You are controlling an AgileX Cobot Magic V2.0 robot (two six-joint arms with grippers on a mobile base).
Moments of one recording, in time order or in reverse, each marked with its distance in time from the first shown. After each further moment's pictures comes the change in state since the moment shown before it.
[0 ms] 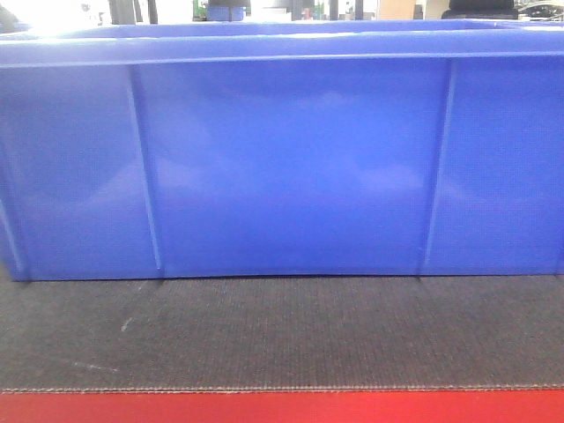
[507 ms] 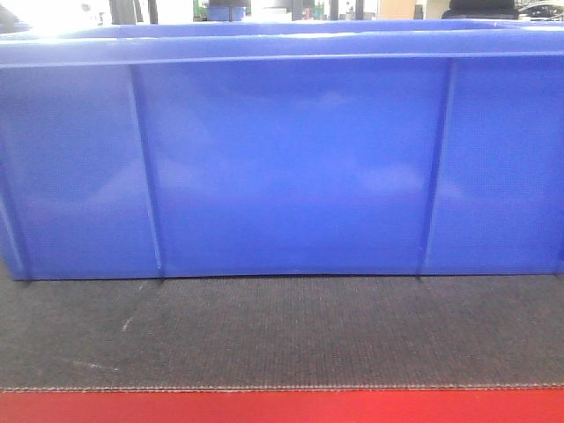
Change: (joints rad) left arm 0.000 -0.578 0.771 0.008 -0.420 0.000; right arm 0.000 -0.564 0.874 -0.077 -0.461 -0.002
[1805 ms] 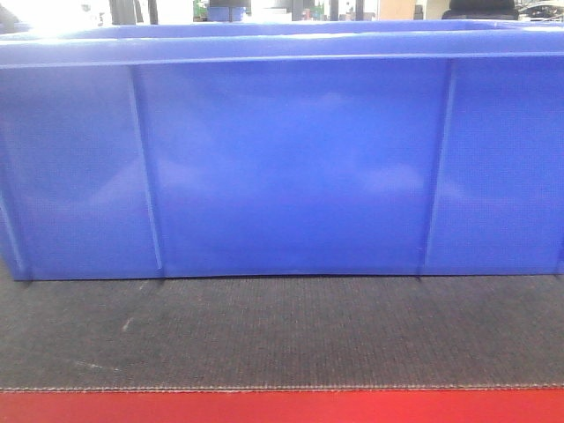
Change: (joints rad) left arm 0.000 -0.414 0.314 0.008 -0.210 0.000; right arm 0.000 -0.479 0.240 -0.004 -0.222 0.000
